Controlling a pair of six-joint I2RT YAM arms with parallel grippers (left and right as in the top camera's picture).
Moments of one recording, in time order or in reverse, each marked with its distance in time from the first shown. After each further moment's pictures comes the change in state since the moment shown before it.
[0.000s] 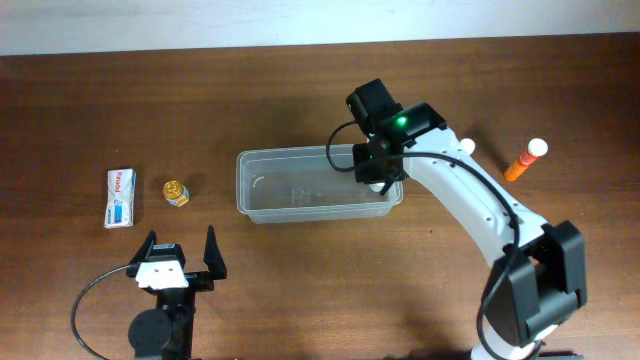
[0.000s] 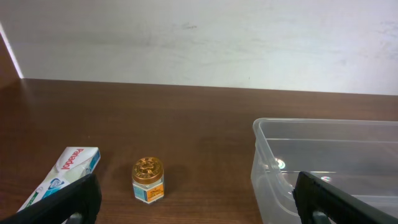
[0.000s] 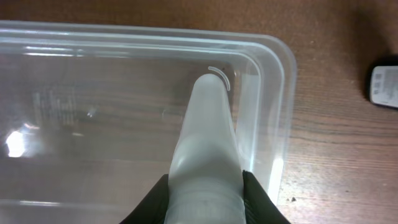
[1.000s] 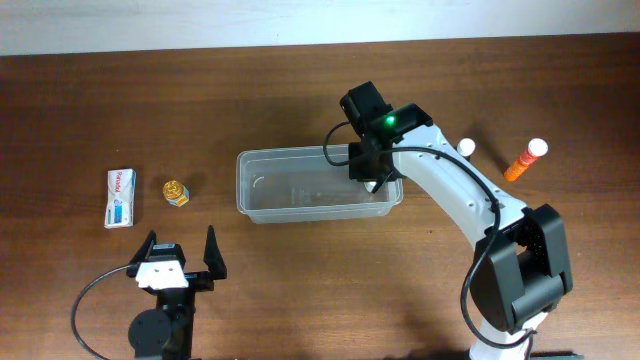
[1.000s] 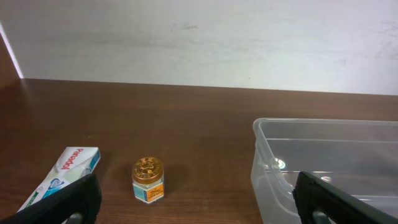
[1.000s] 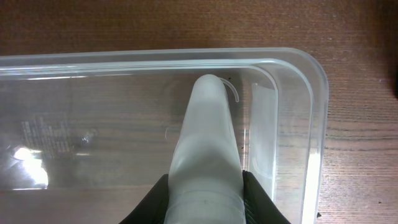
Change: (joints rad) left arm 0.000 0.000 0.000 0.000 0.000 0.000; right arm 0.000 0.062 0.000 0.051 0.000 0.079
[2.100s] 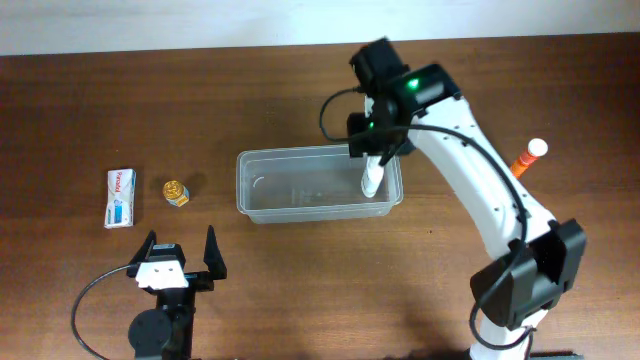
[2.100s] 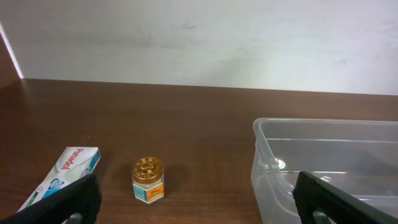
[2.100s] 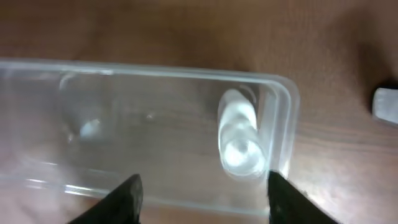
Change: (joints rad) left arm 0.000 0.000 0.000 0.000 0.000 0.000; right arm -0.035 0.013 0.387 -0.309 -0.134 -0.109
